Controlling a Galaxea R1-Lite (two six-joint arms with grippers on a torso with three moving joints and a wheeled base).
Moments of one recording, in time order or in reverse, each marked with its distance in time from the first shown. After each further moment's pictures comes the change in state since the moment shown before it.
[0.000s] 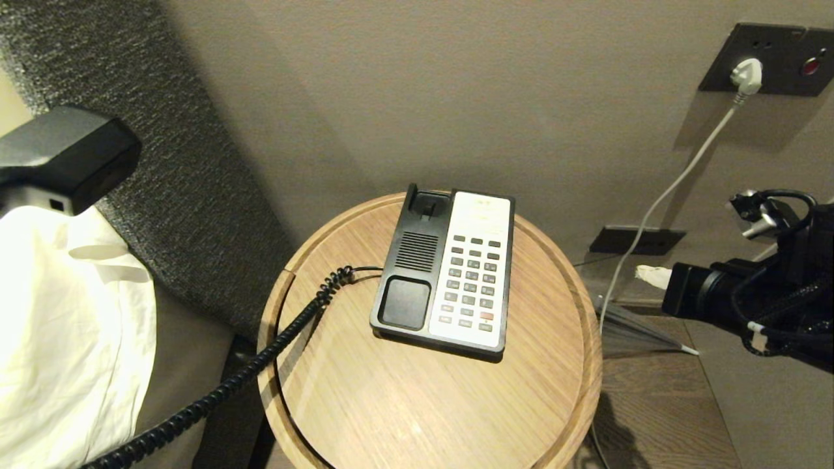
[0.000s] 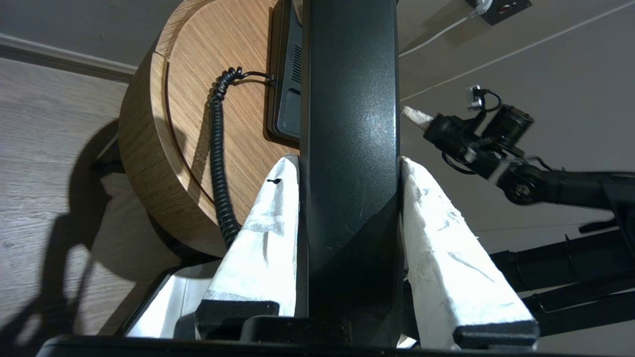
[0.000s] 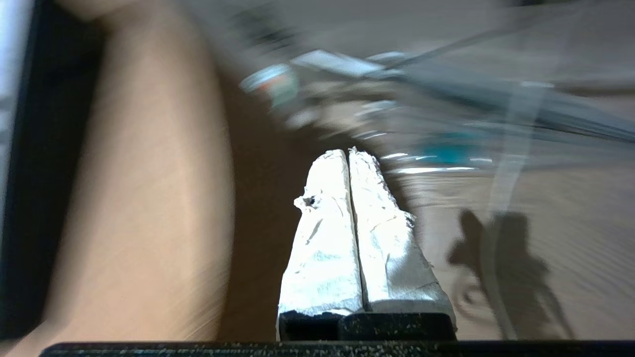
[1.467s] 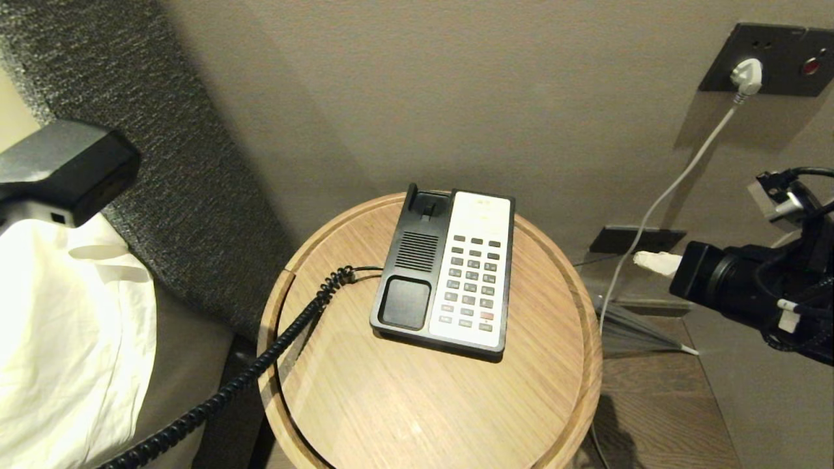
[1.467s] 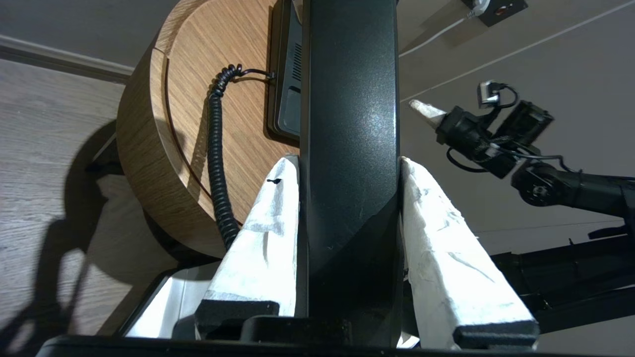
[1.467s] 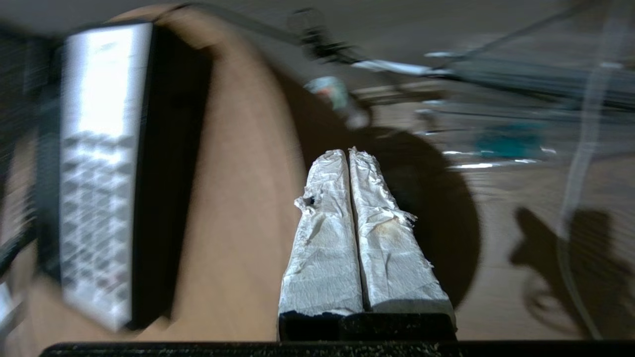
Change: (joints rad) left arm 0.000 -0.032 0.063 -0.045 -0.001 0.000; right arm 0.028 -0.041 -0.061 0.066 -0.007 0.171
